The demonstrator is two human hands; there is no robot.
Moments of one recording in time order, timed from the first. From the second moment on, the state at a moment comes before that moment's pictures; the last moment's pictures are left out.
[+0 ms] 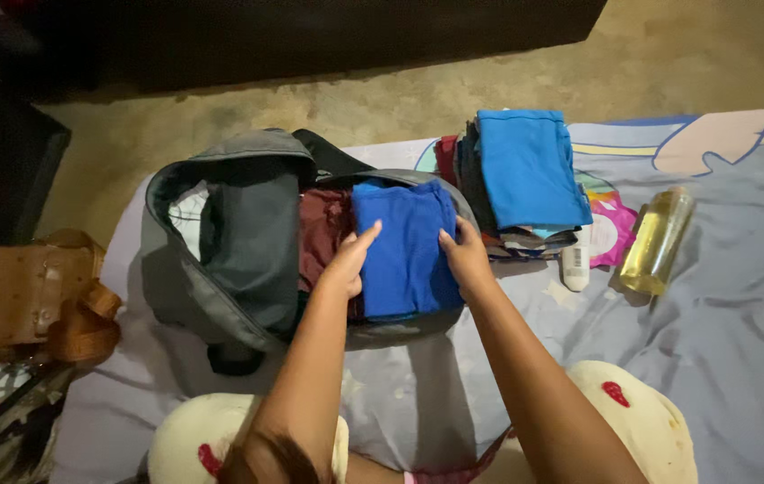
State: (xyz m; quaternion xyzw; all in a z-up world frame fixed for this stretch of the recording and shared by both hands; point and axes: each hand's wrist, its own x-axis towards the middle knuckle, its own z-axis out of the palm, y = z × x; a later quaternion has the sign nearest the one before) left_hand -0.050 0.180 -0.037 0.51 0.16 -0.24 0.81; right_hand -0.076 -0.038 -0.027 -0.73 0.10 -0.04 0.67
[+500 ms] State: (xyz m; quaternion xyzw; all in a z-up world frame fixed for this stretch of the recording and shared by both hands) left_hand -0.039 0.170 -0.074 0.79 0.04 0.09 0.61; right_hand -0.069 -0.042 -0.037 -0.80 0.02 -0.06 0.59
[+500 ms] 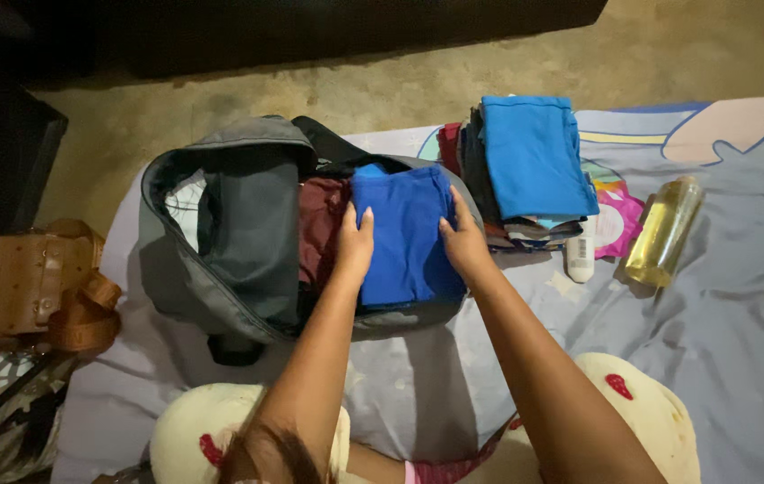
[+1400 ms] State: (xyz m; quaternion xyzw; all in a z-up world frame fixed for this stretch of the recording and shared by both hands) left_hand -0.014 0.148 -0.057 0.97 -0.13 0.03 0.19; right_hand -0.037 0.001 -0.015 -0.98 -0.12 -0.04 0.12
